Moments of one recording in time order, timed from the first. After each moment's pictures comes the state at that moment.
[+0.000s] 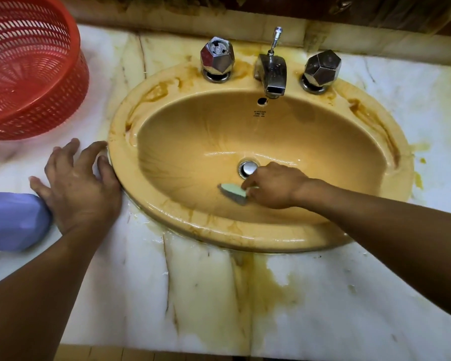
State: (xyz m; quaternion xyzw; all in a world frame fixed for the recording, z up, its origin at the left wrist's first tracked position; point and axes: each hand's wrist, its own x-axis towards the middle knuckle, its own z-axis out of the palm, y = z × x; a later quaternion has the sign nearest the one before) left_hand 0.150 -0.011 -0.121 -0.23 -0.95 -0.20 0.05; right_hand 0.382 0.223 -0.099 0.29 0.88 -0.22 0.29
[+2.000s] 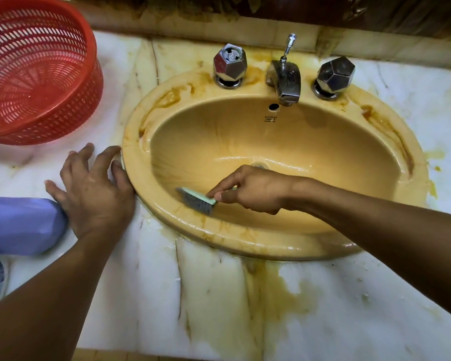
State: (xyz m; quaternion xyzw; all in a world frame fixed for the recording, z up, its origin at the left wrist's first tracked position) left_hand 0.149 -0.010 -0.120 -0.23 -0.95 -0.19 0.04; right_hand 0.341 0.198 -0.081 0.27 0.78 -0.52 0.24
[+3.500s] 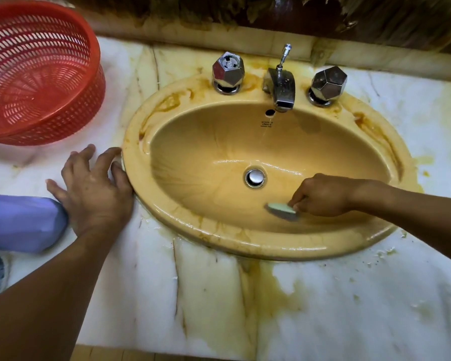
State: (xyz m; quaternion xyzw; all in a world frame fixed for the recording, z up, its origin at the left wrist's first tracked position) left_hand 0.147 -0.009 -0.120 -0.24 -0.95 -0.19 0.05; right_hand 0.431 0.273 -0.081 0.27 0.85 -0.18 0.41
